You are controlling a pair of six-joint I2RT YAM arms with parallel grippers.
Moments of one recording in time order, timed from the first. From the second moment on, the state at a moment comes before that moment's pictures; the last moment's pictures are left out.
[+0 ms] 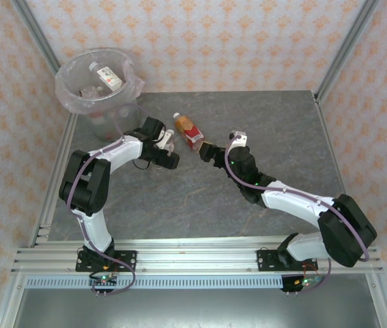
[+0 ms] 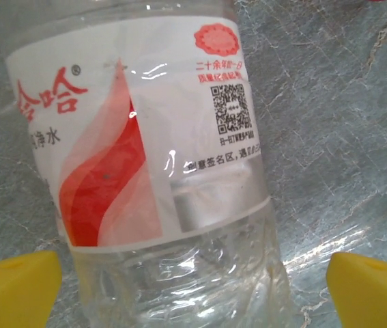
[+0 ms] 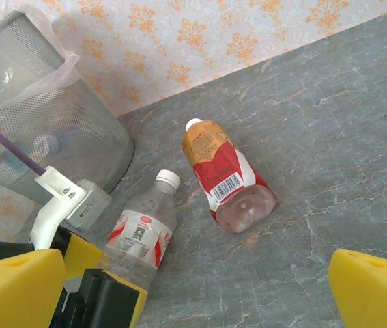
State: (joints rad) left arm -0.30 1.84 1.23 -0.57 0.10 -0.03; right arm 0.70 1.33 0.68 0.35 0.25 0.63
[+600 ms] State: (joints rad) left arm -0.32 2.01 1.41 -0.67 -0.08 -0.01; right arm 0.70 1.32 0.68 0.34 0.25 0.63
